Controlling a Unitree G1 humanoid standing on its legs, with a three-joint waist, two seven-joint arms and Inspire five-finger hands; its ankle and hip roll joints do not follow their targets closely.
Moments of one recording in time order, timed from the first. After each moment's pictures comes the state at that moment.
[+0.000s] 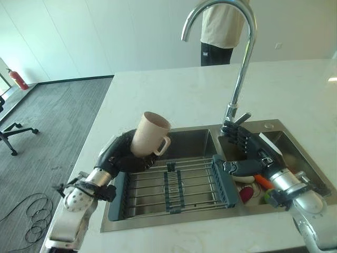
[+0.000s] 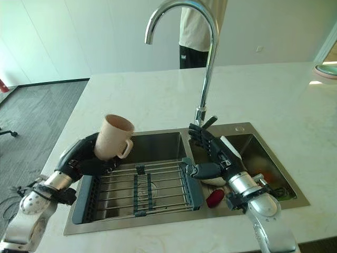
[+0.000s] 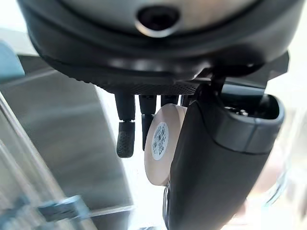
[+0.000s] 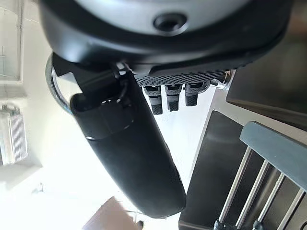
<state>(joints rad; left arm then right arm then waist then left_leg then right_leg) 0.10 0.53 0.08 -0.21 -0.42 0.00 -0.20 0.16 -0.56 -0.07 -0.38 0.33 0.10 0.24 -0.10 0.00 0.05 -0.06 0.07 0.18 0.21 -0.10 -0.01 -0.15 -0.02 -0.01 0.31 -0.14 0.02</state>
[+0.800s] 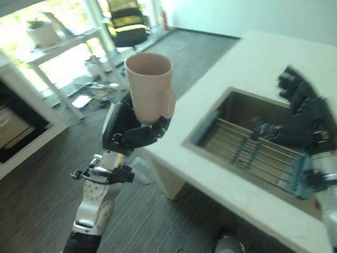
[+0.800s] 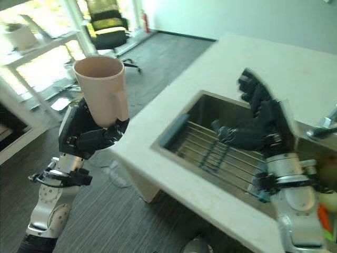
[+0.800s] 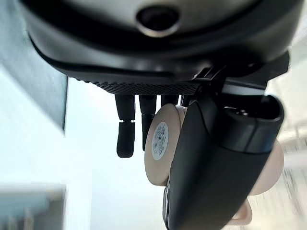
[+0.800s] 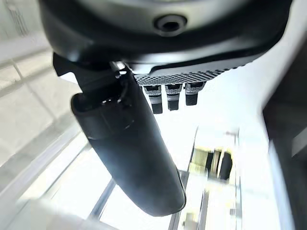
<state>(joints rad) 0.00 0.42 -0.04 -0.25 -0.57 -0.21 -0.09 0.10 -0.59 -0.20 -0.41 0.39 -0.08 0.08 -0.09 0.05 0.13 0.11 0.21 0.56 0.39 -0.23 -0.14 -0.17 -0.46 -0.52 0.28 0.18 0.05</state>
